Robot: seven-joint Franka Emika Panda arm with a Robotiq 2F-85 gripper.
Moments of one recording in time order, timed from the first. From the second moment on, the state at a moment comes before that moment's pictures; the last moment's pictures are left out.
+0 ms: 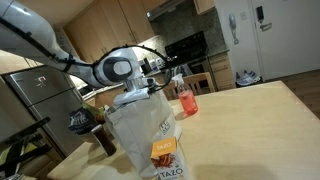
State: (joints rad) arm 0.03 0.62 0.09 -1.71 -0.03 2.22 -0.44
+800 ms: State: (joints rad) arm 0.03 0.62 0.09 -1.70 -0.06 2.23 -0.44
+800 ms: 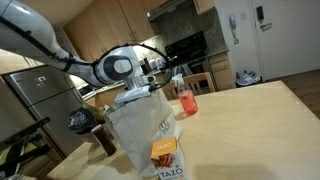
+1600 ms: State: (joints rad) arm 0.02 0.62 0.08 -1.69 -0.15 2.23 -0.44
